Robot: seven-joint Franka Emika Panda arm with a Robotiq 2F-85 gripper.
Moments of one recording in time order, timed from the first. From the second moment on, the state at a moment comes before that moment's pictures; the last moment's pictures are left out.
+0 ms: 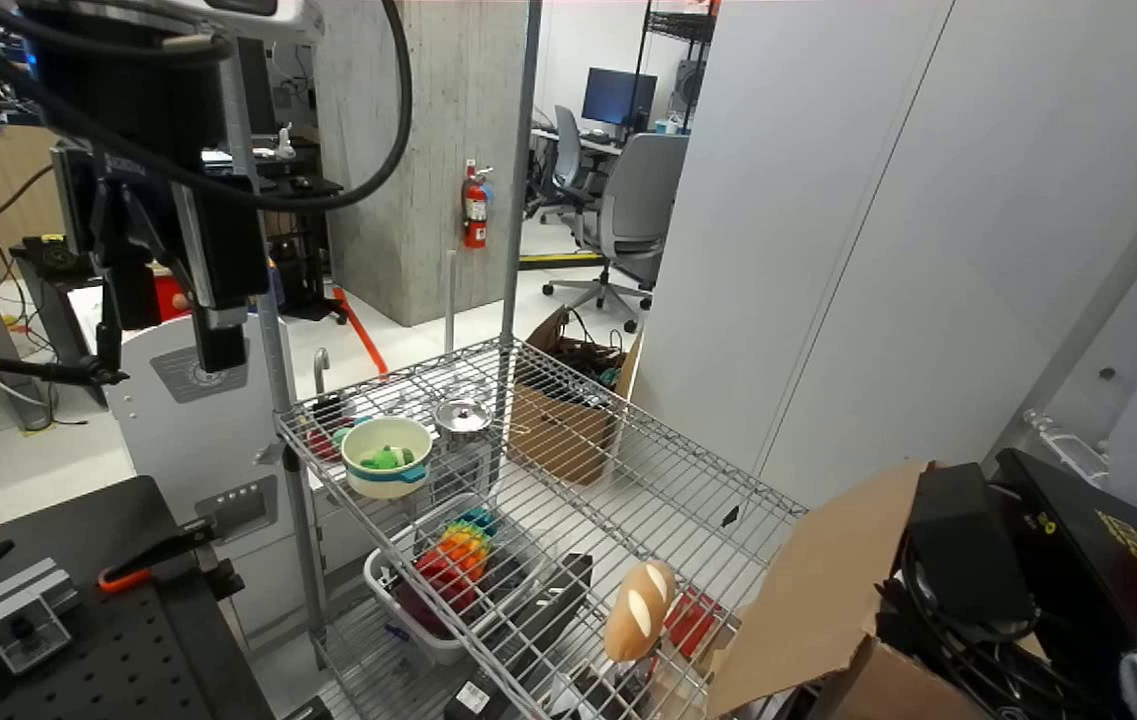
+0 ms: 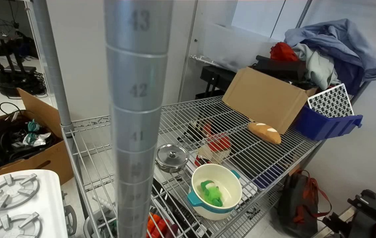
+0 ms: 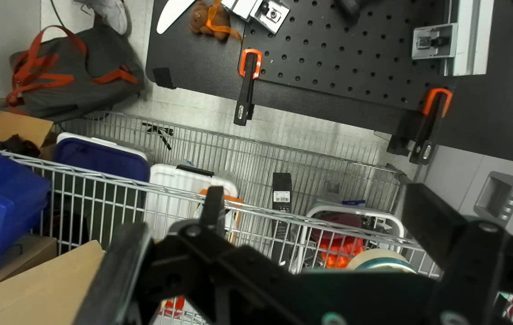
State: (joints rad) arm 0.00 -0.60 -0.04 -2.54 -0.16 1.88 -0.23
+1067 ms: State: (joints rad) arm 0.10 0.14 0.08 -2.43 -0.12 2.46 0.08
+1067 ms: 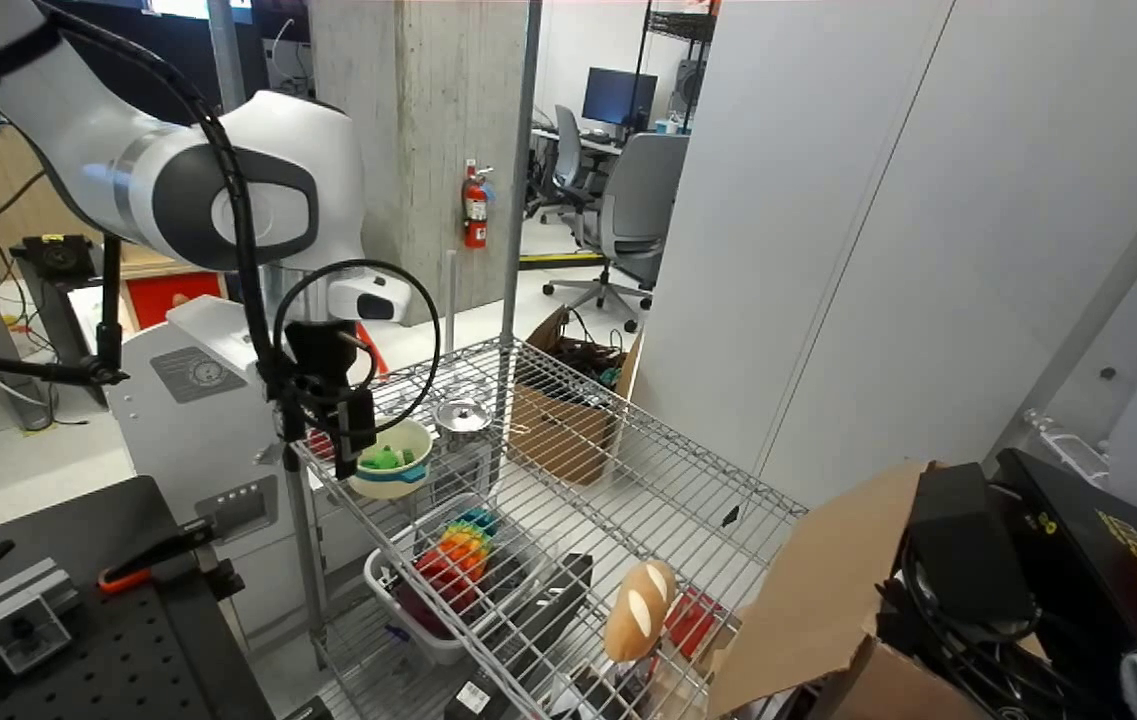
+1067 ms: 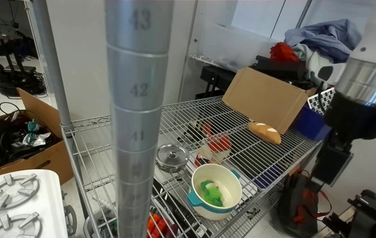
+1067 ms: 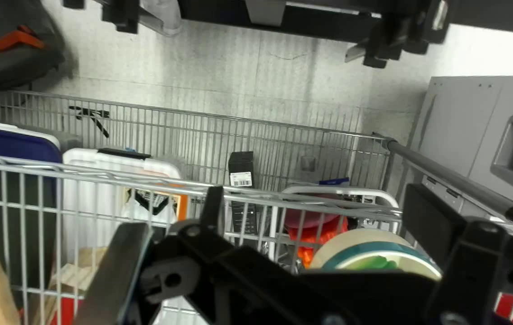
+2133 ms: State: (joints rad) arm 0.27 0.62 0.04 -1.93 -0.13 2.54 0.37
